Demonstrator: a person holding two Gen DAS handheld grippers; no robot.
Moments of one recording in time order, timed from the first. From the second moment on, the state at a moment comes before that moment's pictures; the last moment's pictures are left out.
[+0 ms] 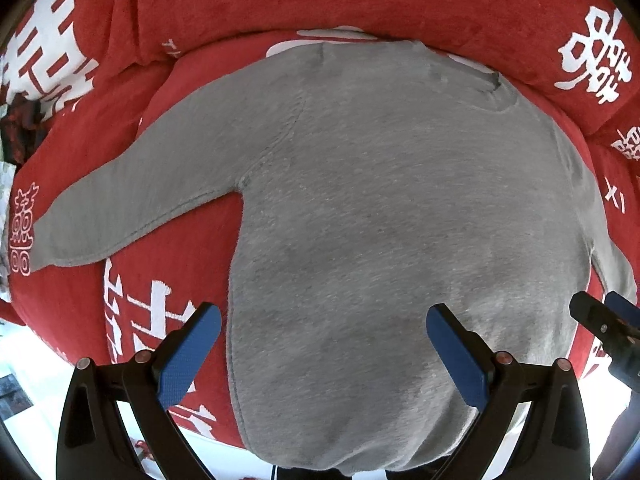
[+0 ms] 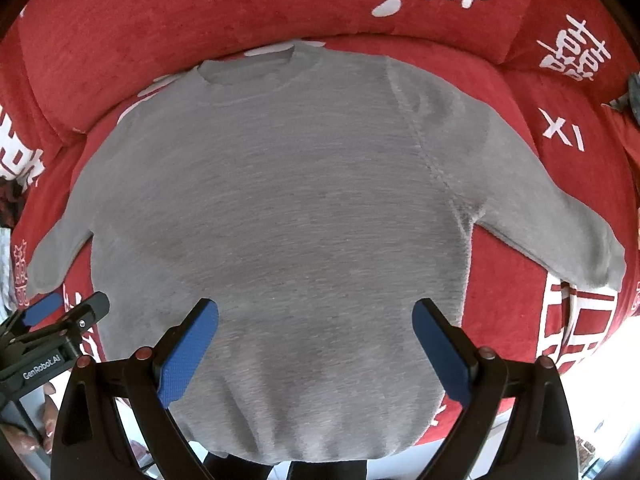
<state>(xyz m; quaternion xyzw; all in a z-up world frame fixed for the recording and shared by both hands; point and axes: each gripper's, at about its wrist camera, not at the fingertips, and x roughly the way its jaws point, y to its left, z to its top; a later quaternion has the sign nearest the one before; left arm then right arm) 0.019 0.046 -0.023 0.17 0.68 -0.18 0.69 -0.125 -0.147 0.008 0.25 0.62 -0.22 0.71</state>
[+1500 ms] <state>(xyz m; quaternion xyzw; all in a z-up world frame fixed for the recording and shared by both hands) 0.160 0.333 -0.133 -0.29 0.63 -0.03 0.72 -0.042 0.014 -0.026 0.19 0.68 -0.09 0.70</state>
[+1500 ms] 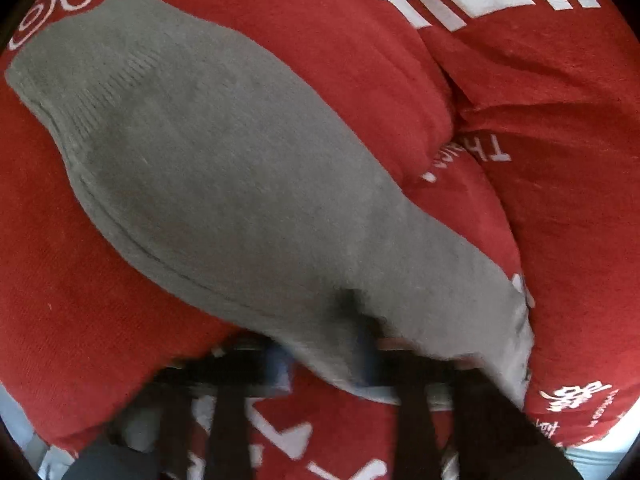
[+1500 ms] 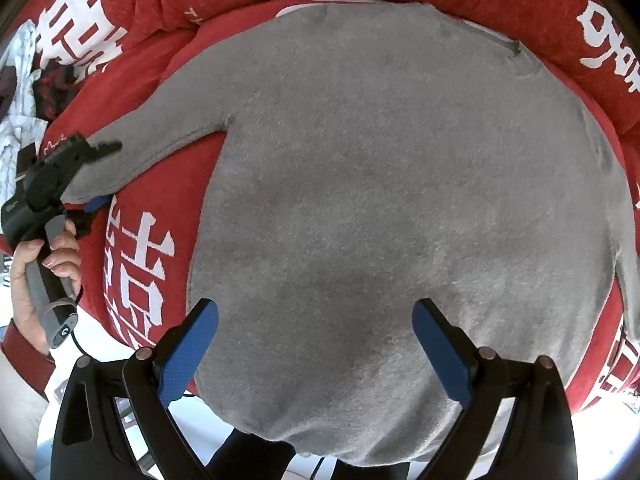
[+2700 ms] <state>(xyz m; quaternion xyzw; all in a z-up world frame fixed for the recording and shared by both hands) 0.046 -0.013 -0.034 0.07 0.58 -0.33 0.74 -0.175 -0.140 -0.027 0.33 0.63 -0.20 0.68</state>
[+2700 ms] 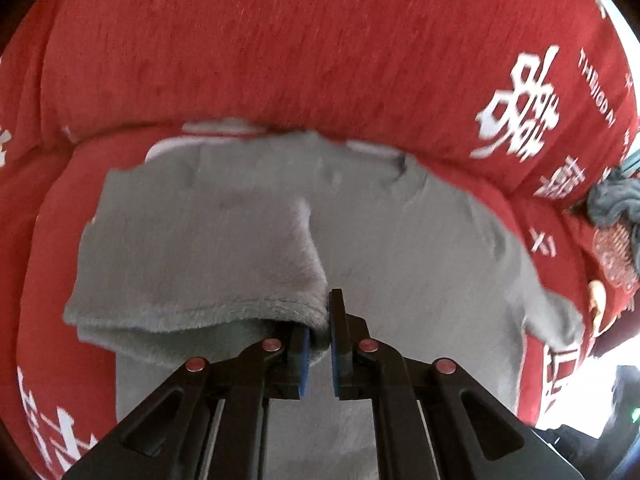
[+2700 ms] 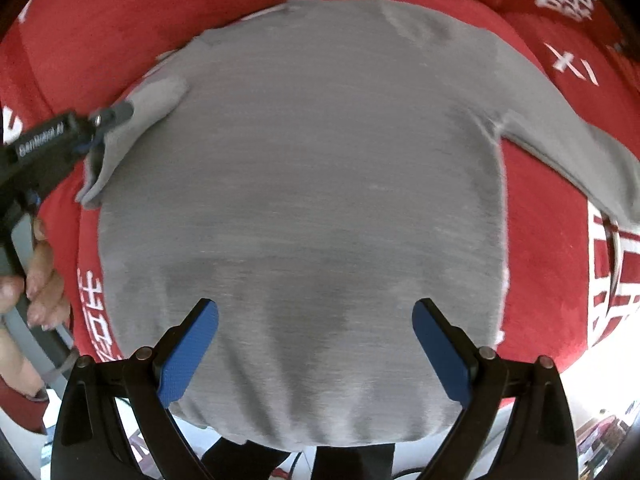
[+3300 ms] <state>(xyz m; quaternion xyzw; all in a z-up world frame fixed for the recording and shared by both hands) 0.087 0.177 -0.046 0.05 0.62 -0.10 0.78 0.016 -0.023 -0.006 0.07 0.57 -0.01 0.82</state>
